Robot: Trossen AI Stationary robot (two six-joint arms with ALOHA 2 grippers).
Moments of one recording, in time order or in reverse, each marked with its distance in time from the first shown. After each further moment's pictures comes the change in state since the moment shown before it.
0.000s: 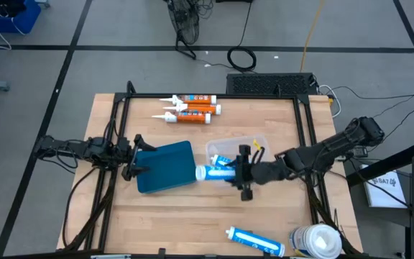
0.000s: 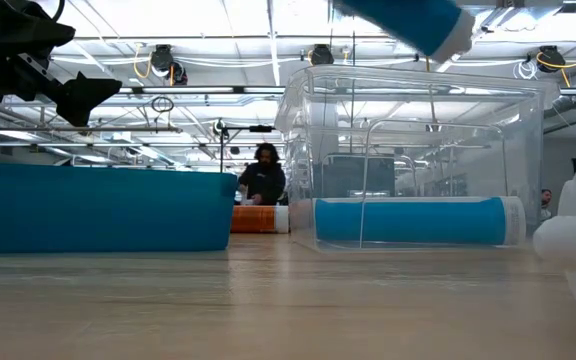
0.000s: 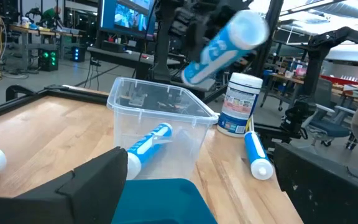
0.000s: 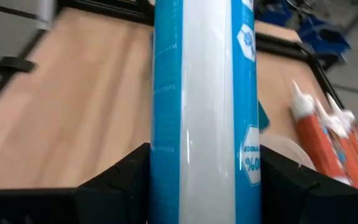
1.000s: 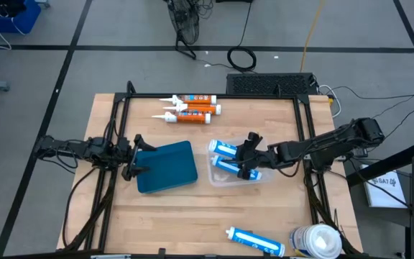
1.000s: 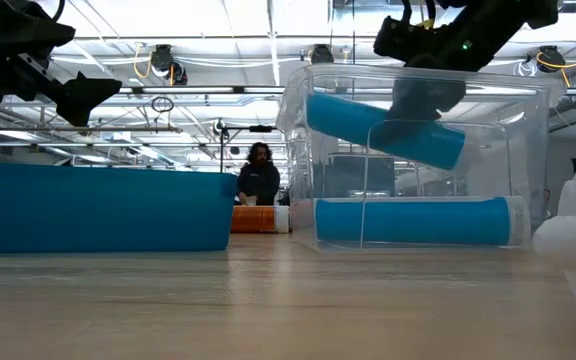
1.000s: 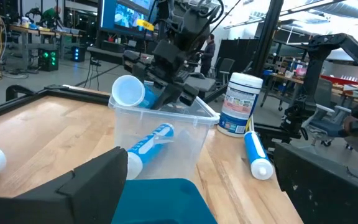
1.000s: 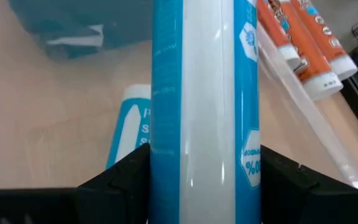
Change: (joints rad) left arm 0.000 0.000 0.000 0.000 0.000 0.000; right arm -0.193 0.001 -0.290 0.033 0.080 0.165
